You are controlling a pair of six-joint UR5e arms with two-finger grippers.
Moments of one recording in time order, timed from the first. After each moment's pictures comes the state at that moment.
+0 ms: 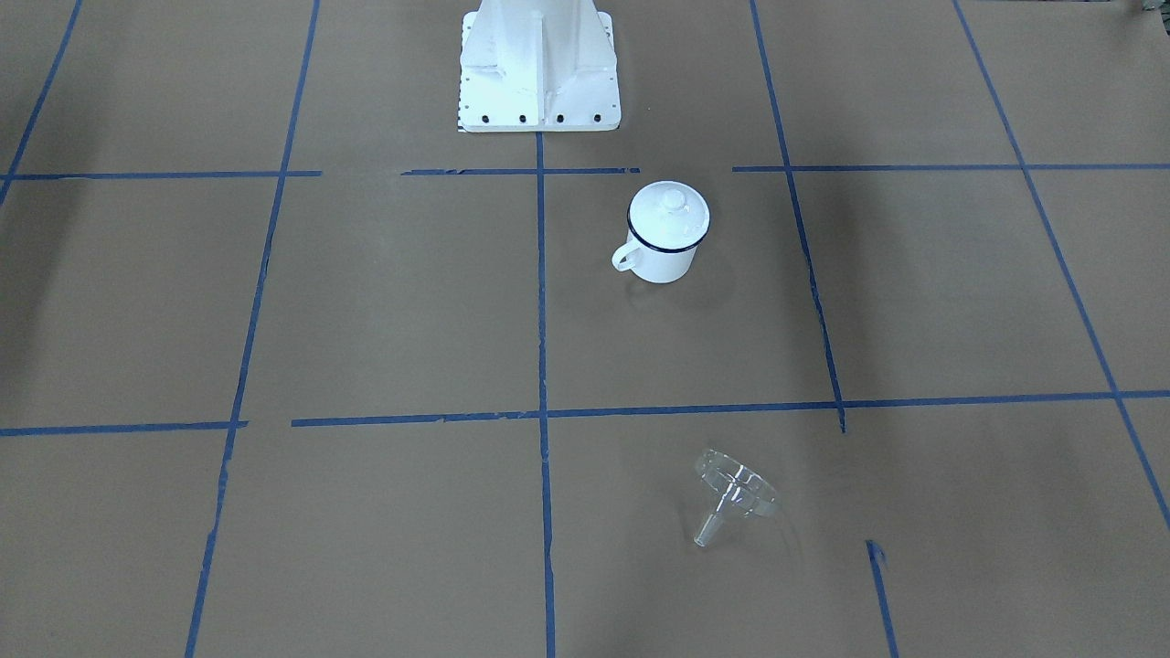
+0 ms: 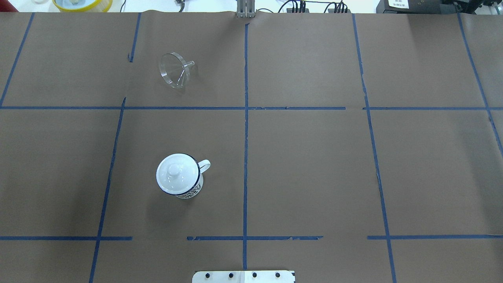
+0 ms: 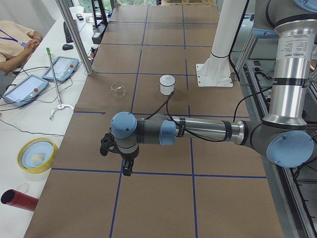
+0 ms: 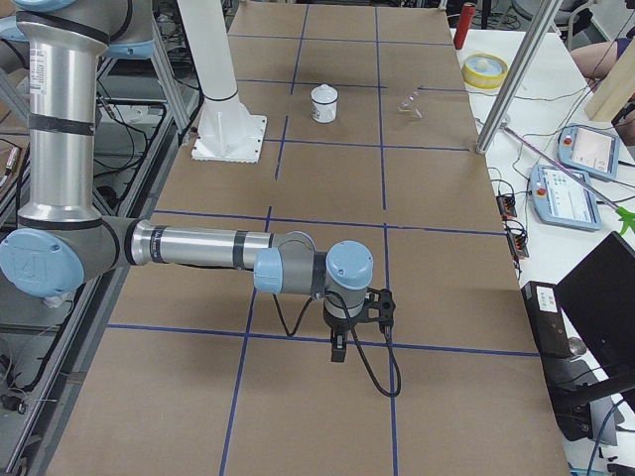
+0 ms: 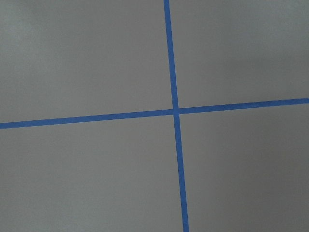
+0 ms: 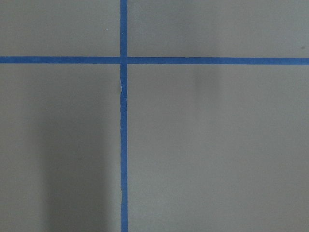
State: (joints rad) left arm -1.63 -1.60 -1.62 -1.53 -2.38 0.09; right arm 1.57 -1.68 1.66 -1.57 2.29 0.01
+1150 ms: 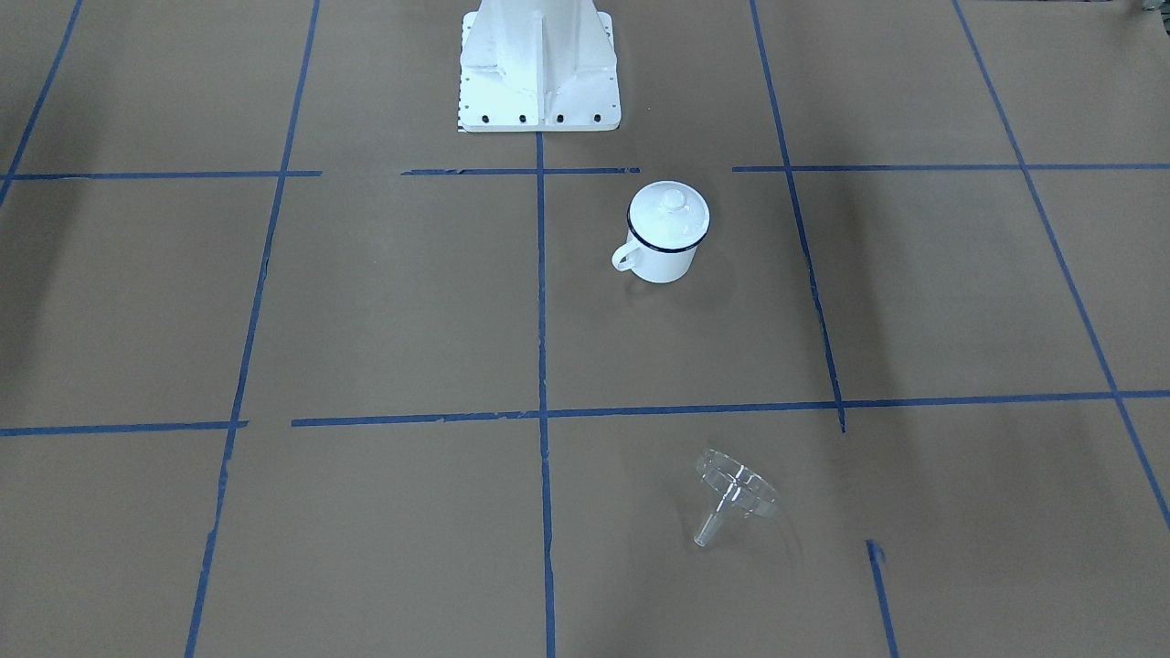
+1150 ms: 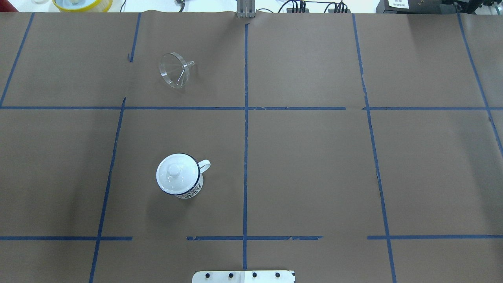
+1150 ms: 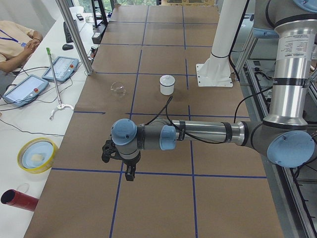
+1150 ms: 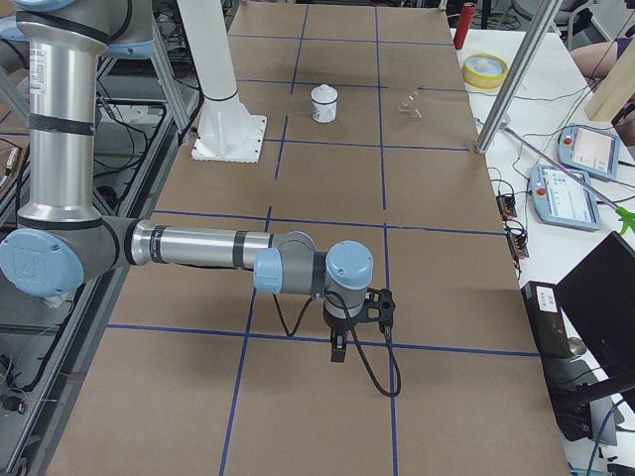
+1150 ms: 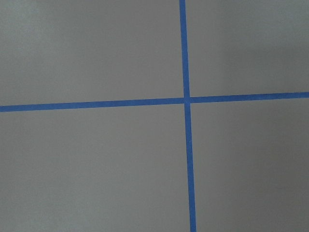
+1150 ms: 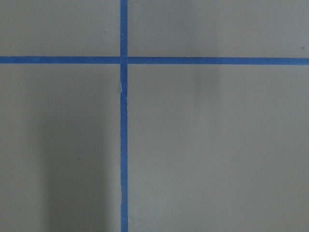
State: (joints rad) left arm -1.62 -1.59 -1.59 -1.52 -2.38 0.09; right arm 1.57 -1.68 1.66 -1.57 2.29 0.01
